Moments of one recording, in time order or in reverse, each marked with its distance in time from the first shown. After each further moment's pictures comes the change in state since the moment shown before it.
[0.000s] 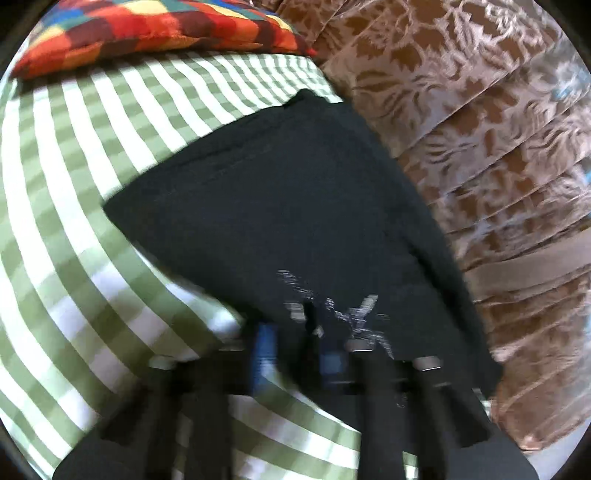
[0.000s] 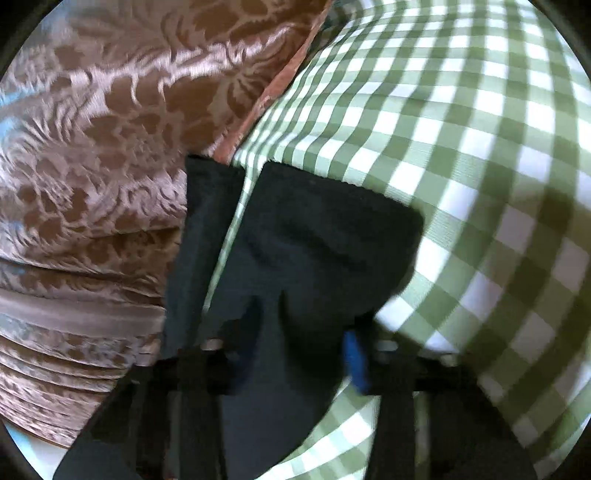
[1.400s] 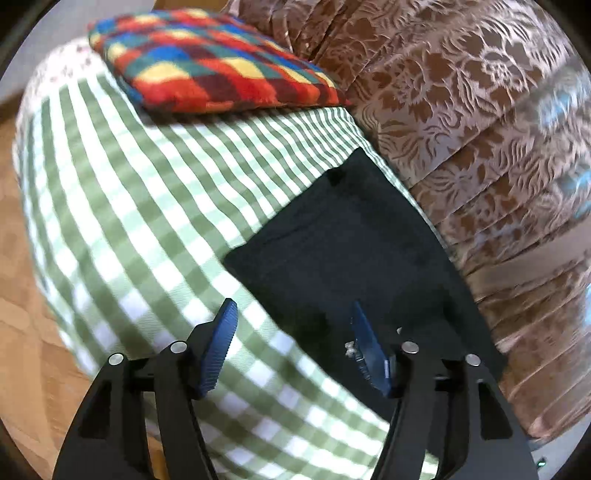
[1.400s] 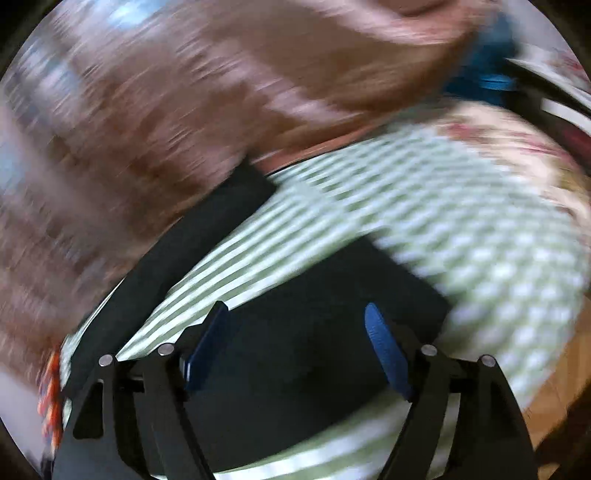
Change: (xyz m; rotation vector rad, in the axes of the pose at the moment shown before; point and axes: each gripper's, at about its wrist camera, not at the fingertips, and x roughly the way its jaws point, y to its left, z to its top) left arm -0.097 0.096 -0.020 -0.018 -0.072 -0.004; right arm -0.115 0.080 -0.089 -0.499 -0.087 -0.150
